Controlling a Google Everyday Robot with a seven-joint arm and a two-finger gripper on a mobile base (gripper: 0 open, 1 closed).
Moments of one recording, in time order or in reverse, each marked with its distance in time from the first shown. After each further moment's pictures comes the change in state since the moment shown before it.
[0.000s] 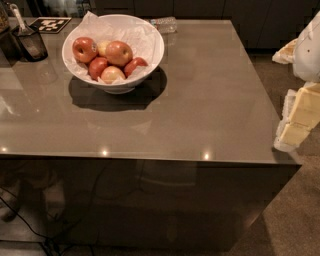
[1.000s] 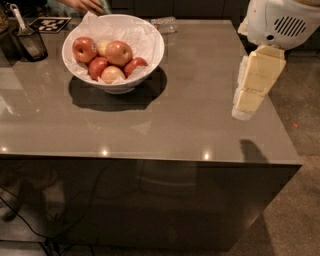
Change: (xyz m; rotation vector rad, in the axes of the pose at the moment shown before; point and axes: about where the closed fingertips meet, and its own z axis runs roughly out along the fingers) arm -0.077 -0.022 -0.017 0.026 0.009 -0.028
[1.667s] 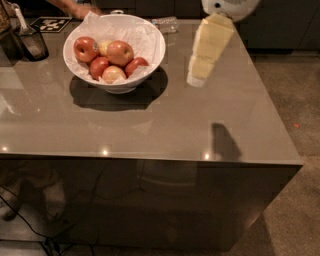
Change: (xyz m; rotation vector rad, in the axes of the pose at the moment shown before) arm -0.069 -0.045 0.003 0.028 -0.040 0.047
